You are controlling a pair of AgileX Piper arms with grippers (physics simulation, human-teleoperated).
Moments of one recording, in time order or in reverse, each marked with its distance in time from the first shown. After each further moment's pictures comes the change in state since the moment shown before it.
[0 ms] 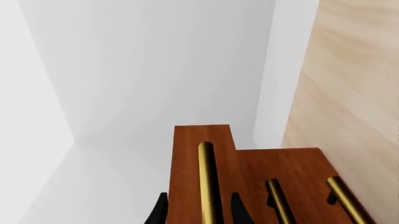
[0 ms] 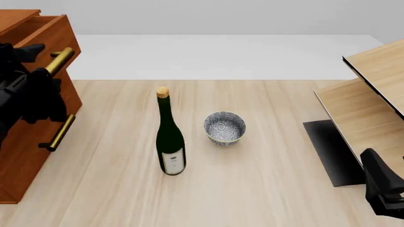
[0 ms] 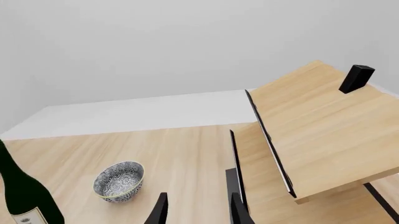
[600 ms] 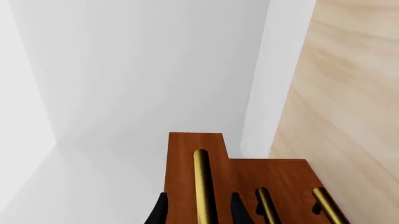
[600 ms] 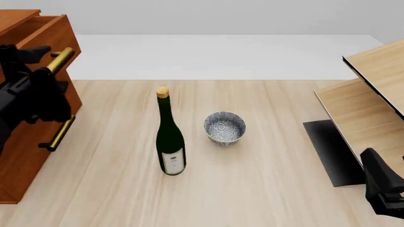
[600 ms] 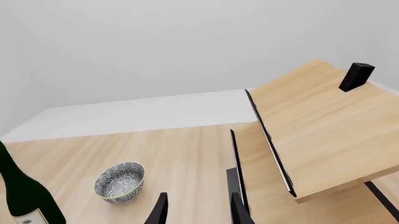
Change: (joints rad) left arm -0.034 -0.012 0.002 0.034 -0.072; right arm -0.002 0.004 0.001 -0.003 0.012
